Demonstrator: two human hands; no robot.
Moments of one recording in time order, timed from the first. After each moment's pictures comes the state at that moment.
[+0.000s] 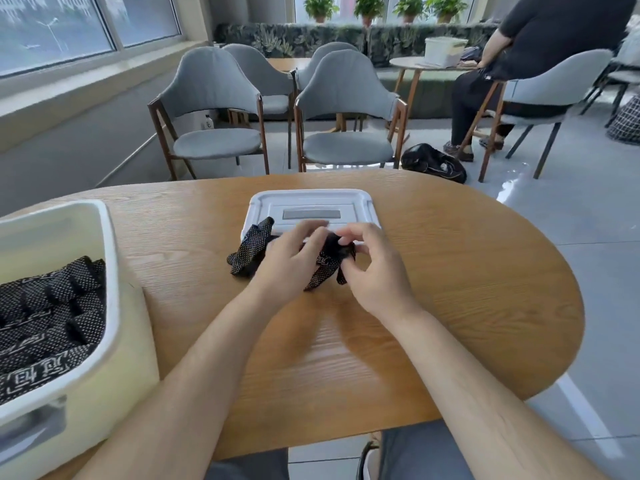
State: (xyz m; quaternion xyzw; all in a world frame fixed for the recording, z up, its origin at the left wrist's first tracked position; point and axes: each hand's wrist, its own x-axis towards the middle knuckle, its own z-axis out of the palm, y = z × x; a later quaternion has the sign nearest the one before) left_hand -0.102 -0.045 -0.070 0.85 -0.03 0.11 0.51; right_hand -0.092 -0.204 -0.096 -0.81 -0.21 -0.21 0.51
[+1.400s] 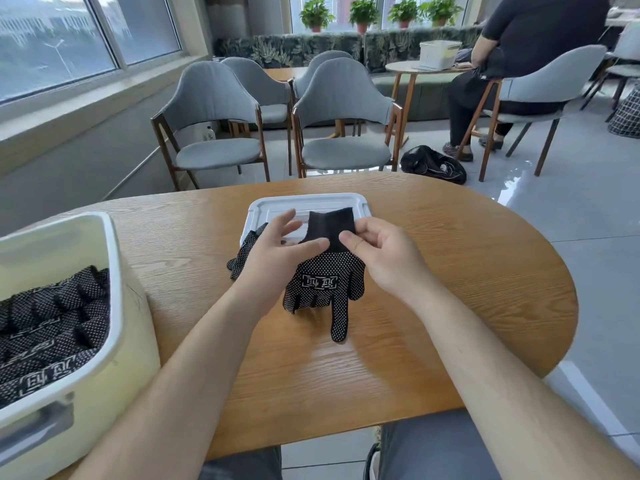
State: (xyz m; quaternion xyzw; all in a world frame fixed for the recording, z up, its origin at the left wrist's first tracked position) left_hand -0.120 -0.040 -0.044 0.74 0.04 0.03 0.67; right_hand -0.090 -0.231 -0.059 -0.78 -0.17 -0.02 0.60
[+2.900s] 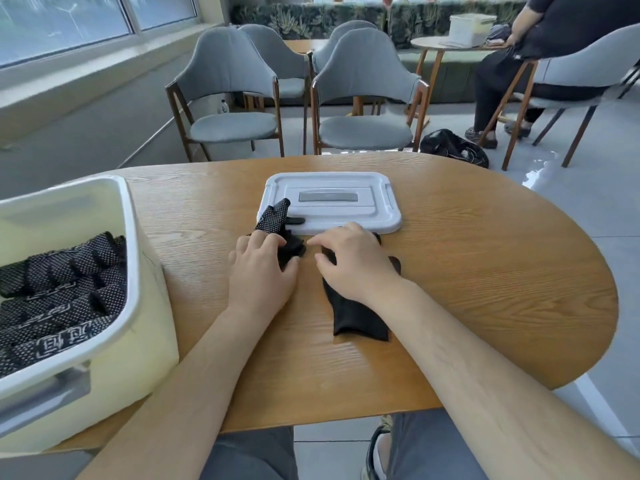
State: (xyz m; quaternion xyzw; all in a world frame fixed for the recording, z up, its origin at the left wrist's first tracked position) left_hand -0.121 0.004 -0.131 0.95 0.08 0.23 0.18; right_hand -0.086 -0.166 -0.096 -0.92 -0.28 -0.08 0.25
